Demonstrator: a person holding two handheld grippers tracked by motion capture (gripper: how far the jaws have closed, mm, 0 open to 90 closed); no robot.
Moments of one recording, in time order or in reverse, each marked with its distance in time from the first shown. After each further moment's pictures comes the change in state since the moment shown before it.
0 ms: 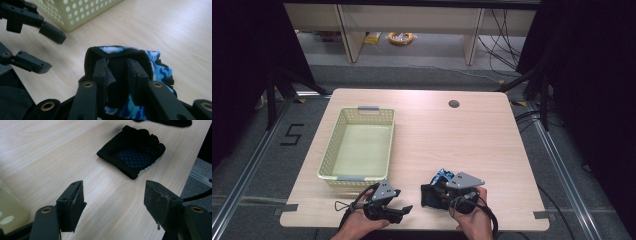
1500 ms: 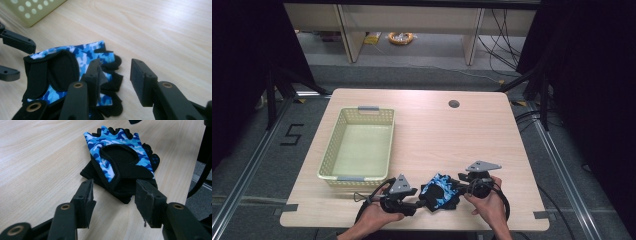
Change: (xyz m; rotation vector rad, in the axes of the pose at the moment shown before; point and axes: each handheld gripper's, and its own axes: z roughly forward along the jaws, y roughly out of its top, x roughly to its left) left arm -0.007 0.021 0.037 0.021 -0.059 0.010; right arm -0.073 -0.020 0.016 0.050 0.006 0.143
